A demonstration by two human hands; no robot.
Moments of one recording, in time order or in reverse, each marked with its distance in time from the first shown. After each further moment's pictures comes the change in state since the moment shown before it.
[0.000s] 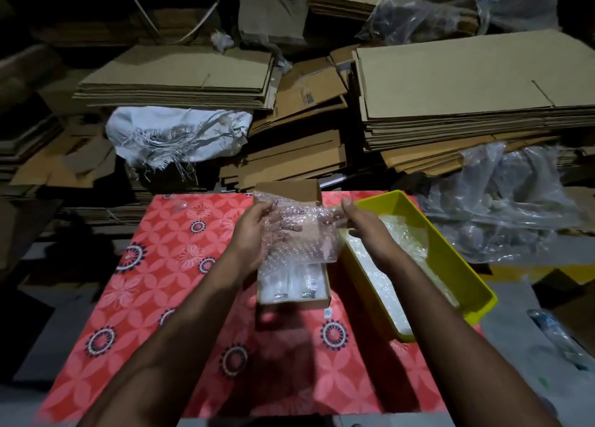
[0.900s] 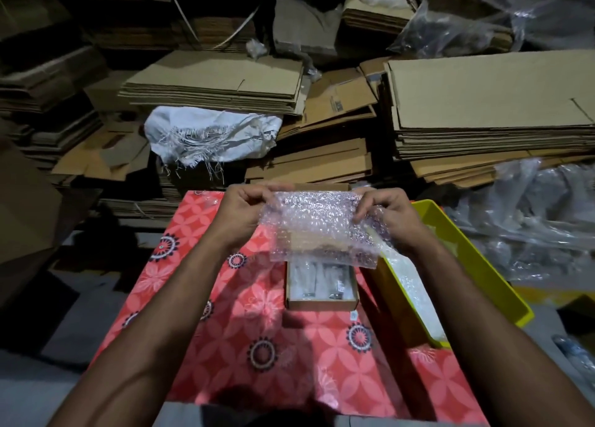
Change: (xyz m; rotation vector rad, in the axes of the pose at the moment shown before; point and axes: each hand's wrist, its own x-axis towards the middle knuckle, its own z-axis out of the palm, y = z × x) left_hand -0.045 0.076 -0.057 0.424 -0.144 0.463; right_hand 0.004 -0.041 0.024 0.039 -0.255 -0.430
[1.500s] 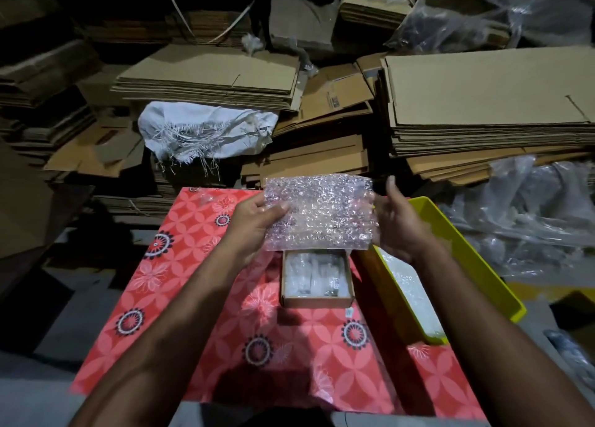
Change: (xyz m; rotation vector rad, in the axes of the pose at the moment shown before) left_hand -0.006 -0.027 0.020 -0.149 0.114 -0.364; right_hand -0.007 0.019 -0.011 0.501 0.041 0.472
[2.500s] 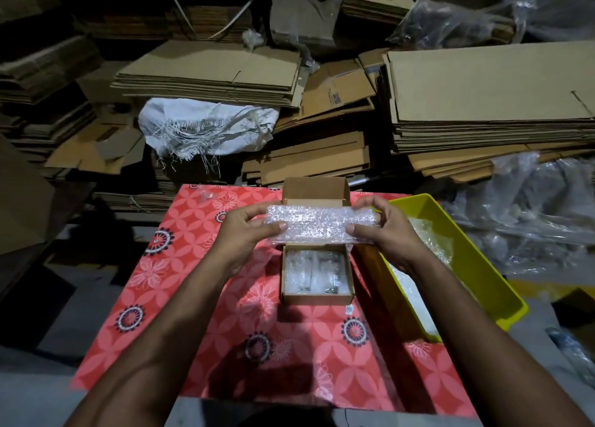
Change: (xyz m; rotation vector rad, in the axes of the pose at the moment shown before) left_hand -0.008 -0.023 -0.018 0.118 0.056 0.053; right_hand -0.006 0.029 -0.005 -0.395 0.181 -0.191
